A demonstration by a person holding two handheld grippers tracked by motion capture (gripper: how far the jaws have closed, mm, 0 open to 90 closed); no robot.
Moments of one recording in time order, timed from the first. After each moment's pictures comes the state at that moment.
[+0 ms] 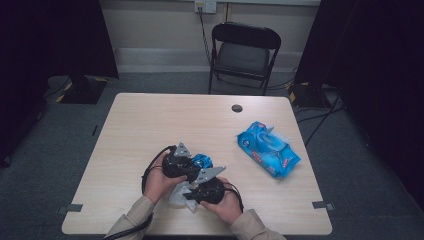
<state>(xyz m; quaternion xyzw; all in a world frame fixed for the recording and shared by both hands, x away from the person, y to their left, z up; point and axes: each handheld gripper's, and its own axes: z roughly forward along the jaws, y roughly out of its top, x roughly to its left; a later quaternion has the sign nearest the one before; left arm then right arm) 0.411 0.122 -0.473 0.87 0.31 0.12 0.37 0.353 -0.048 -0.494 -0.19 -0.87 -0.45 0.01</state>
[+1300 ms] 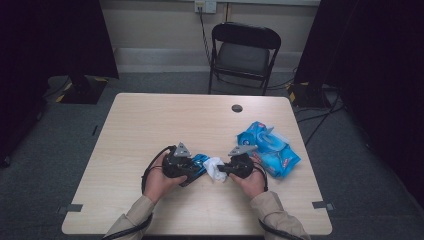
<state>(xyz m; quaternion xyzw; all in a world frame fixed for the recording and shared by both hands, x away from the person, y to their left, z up) 0.411 0.122 -0.473 0.87 0.30 0.12 0.37 0.426 -0.132 -0.498 -0.33 -0.85 -0.41 -0.08</state>
